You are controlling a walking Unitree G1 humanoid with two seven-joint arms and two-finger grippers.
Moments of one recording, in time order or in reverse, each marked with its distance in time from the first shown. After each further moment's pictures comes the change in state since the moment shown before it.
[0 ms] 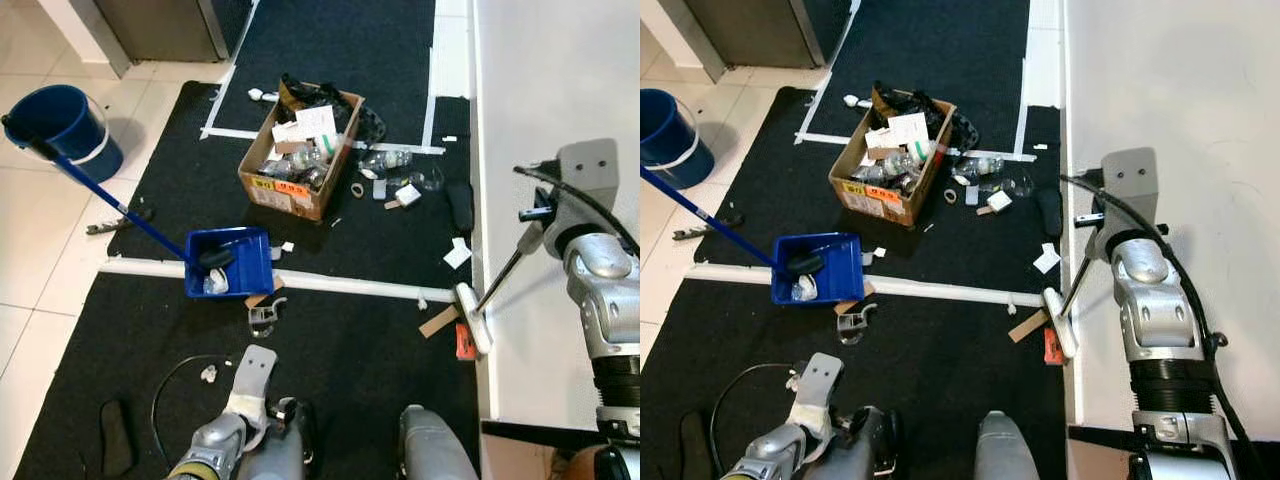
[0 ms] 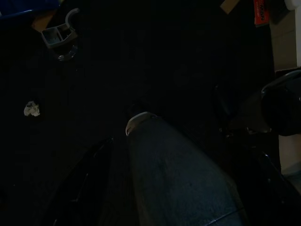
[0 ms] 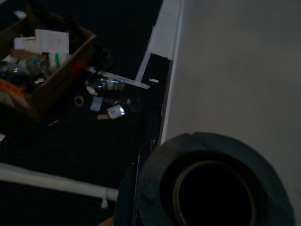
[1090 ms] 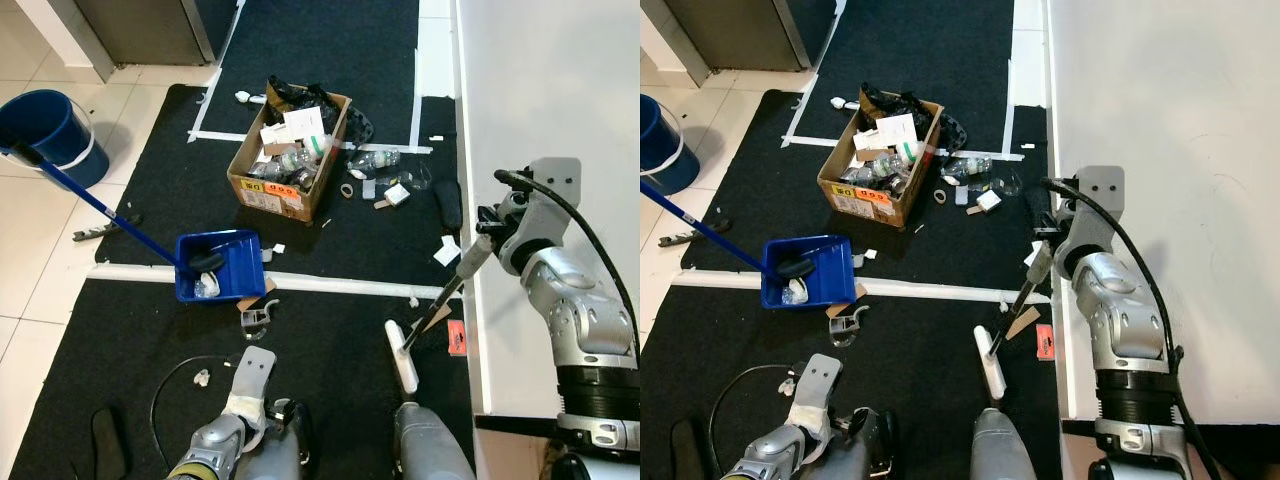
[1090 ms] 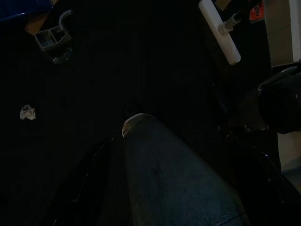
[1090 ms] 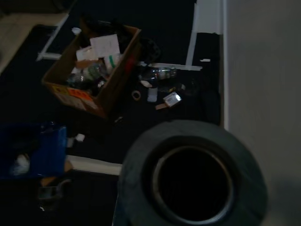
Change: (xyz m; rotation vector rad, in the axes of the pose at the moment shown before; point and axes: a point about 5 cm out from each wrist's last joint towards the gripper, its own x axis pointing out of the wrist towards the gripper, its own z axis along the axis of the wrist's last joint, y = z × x) left arm 0.000 0.000 -0.001 -0.003 0.005 0.003; right arm -0.005 0.038 0.012 0.252 -0.105 0.198
